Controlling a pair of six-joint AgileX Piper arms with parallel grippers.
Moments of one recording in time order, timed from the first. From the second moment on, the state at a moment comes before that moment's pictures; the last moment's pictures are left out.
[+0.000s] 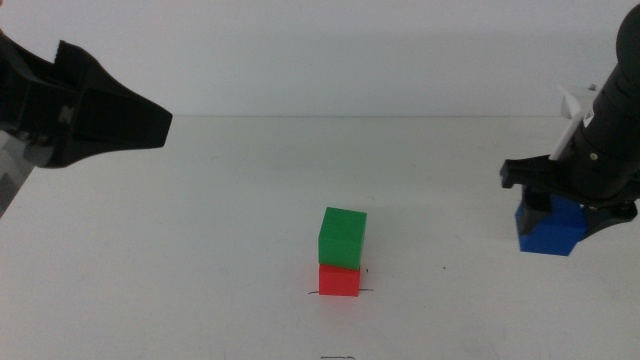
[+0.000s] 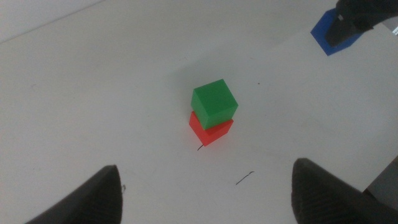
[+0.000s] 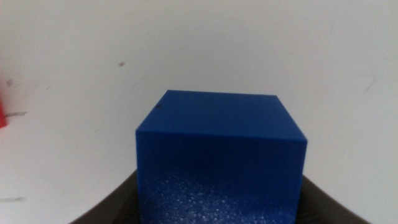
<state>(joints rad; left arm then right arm) -0.17 1.01 -1.31 -0.50 1.17 0.44 0.28 1.57 -1.32 0.00 1.22 0.41</state>
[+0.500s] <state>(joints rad) -0.17 1.01 -1.31 -0.50 1.17 0.44 0.53 1.66 -1.50 0.02 1.24 0.59</state>
